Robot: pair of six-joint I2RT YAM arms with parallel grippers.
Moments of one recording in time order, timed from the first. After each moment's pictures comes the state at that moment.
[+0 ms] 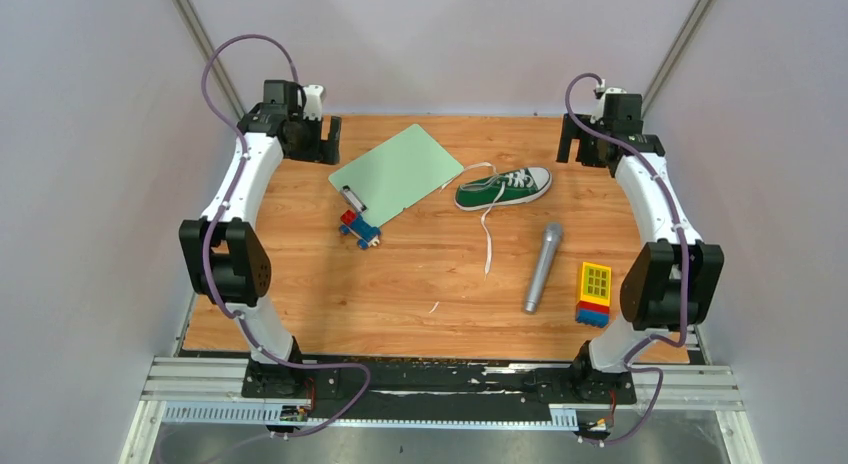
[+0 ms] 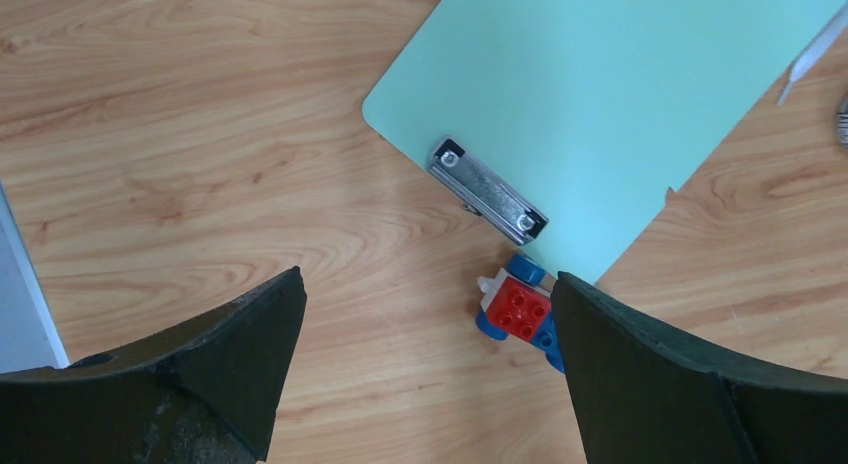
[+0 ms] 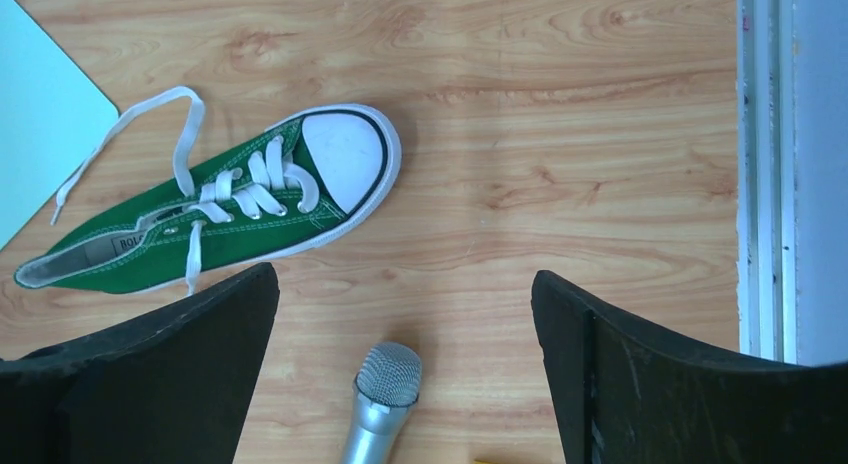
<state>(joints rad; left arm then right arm) -0.04 1.79 1.70 -0.77 0.13 0.09 -0.04 1.62 1.47 -0.56 -0.01 0.06</state>
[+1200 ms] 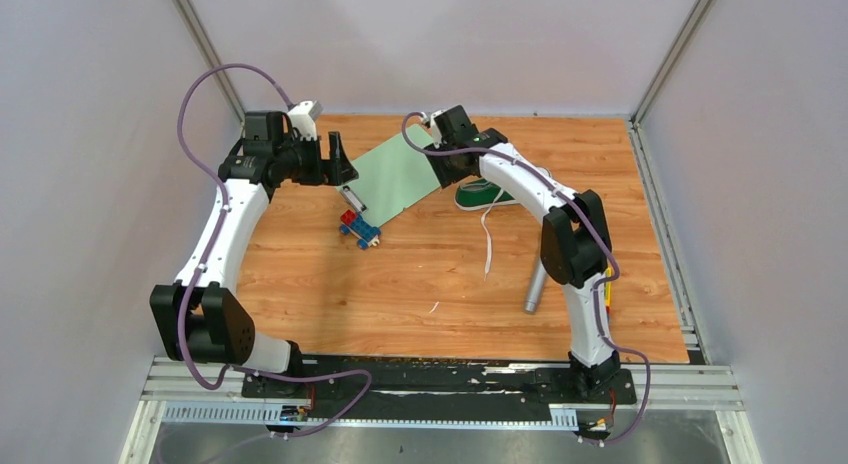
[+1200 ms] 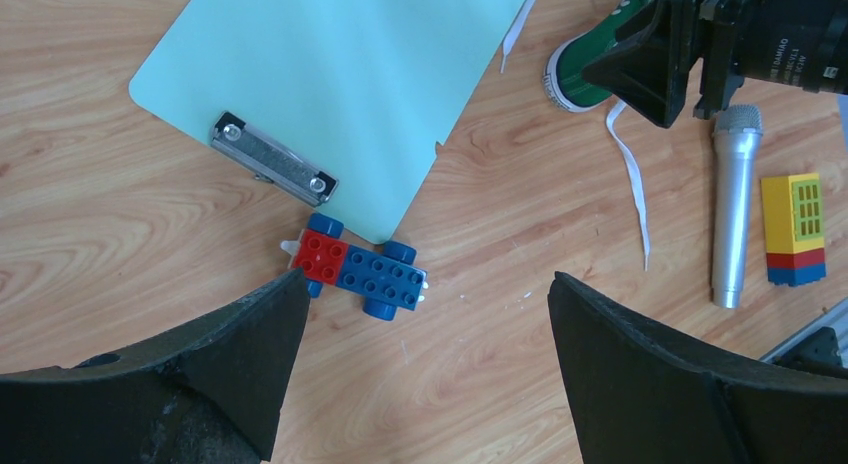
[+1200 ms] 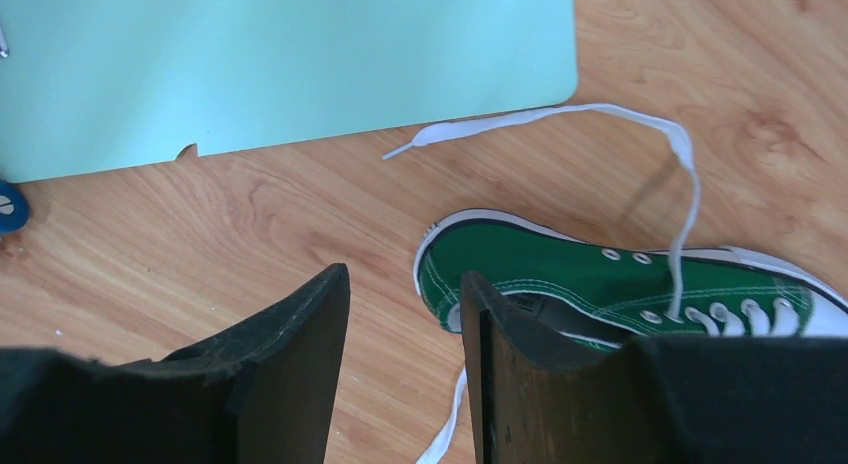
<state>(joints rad) -0.04 1.42 1.34 -0.62 0.49 -0.10 0.56 2.15 1.93 -0.69 0.06 -0.03</state>
